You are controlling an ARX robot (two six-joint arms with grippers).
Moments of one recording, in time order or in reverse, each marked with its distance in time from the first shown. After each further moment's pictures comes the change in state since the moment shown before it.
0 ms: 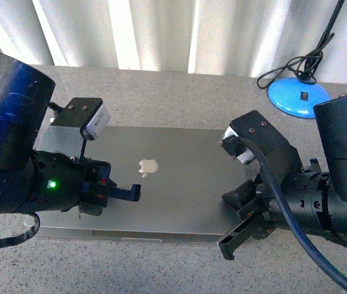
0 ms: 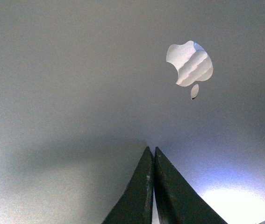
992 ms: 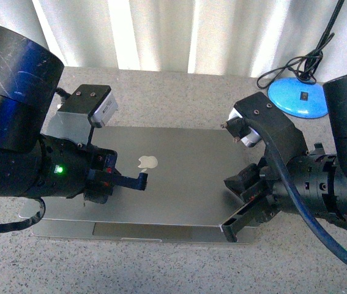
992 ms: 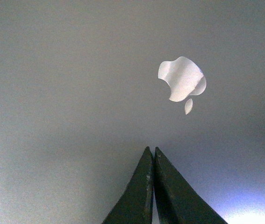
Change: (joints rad) left arm -0.016 -0.024 0.050 -0.067 -0.013 0.027; right arm -0.013 -0.036 0.021 -0.022 0.002 -0.018
